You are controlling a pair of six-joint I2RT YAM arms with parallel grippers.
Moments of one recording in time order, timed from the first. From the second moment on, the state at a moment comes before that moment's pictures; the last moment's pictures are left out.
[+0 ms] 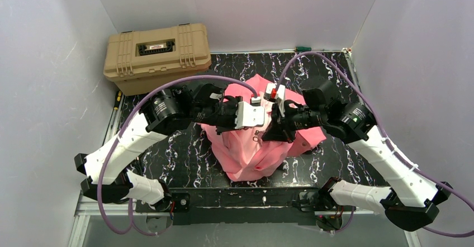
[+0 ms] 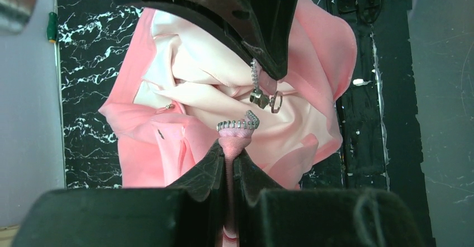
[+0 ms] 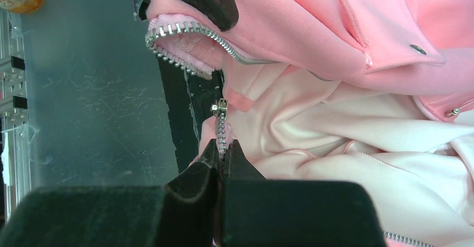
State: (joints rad) left arm -1.06 1.37 1.84 -1.14 0.27 0.61; right arm 0.80 1.06 1.39 -0.95 -0.62 -0.11
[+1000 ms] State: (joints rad) left arm -1.06 1.37 1.84 -1.18 0.33 0.64; right arm 0.89 1.09 1.42 -0.99 -0.52 -0.25
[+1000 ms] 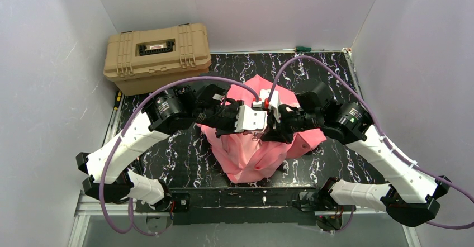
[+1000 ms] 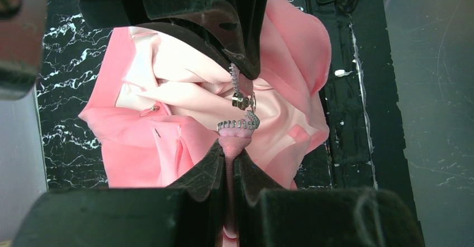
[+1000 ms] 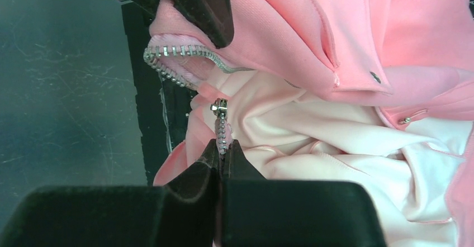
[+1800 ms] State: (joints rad) left arm -1.06 1.37 1.78 -1.13 0.32 0.62; right arm 0.91 1.07 1.42 -0.98 -0.49 -0.37
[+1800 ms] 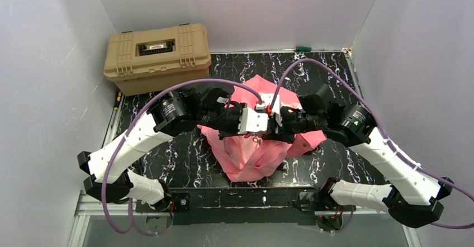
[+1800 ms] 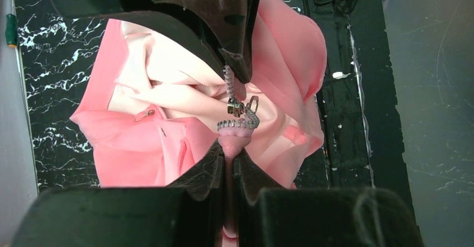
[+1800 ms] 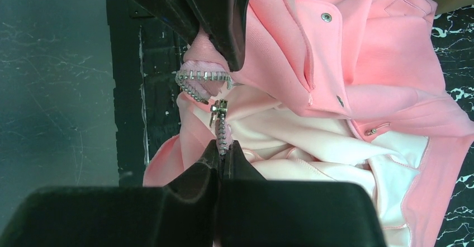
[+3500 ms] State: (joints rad) left arm -1.06 1.33 1.76 -1.07 0.25 0.59; right arm 0.94 1.05 1.39 -0.95 -0.43 -0.31
